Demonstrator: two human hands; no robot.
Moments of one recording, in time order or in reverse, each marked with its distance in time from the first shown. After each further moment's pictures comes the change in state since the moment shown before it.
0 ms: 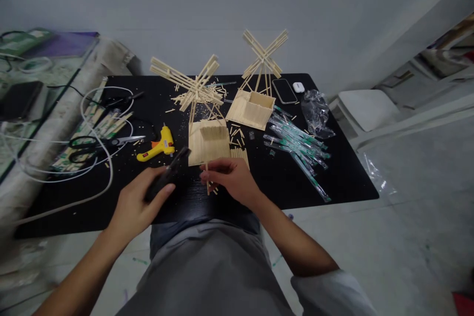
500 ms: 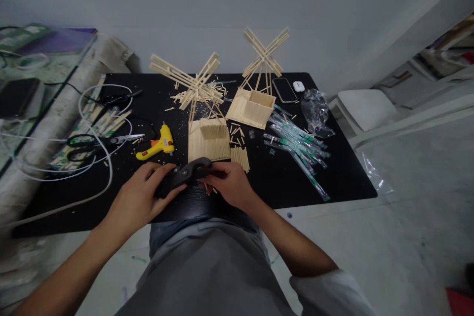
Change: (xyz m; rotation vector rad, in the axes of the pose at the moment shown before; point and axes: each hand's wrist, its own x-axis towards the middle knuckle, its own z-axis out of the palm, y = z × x) left_hand 0.009 0.000 -0.001 0.427 -0.041 0.257; right_hand -0.002 0.012 0.007 -0.121 -0.024 -0.059
